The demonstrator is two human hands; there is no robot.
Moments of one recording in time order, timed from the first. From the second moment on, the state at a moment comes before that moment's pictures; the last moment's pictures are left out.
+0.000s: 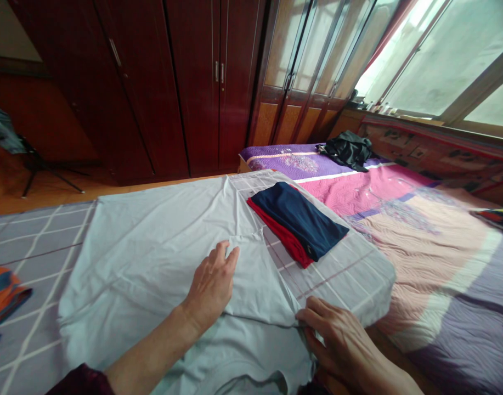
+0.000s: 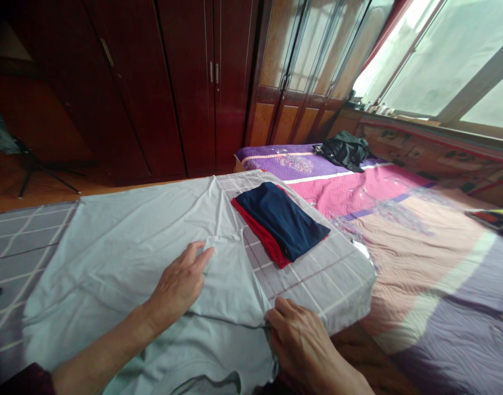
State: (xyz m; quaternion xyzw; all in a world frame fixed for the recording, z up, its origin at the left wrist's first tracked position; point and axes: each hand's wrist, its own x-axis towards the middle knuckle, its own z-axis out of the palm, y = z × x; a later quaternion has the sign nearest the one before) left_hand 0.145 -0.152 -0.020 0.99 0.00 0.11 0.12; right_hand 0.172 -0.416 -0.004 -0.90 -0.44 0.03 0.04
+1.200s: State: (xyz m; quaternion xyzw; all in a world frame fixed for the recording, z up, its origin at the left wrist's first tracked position) left_hand 0.040 -0.135 0.063 0.99 -0.12 0.00 0.11; right_hand 0.194 -0.421 -0.009 -0.68 -0.71 0.01 0.17
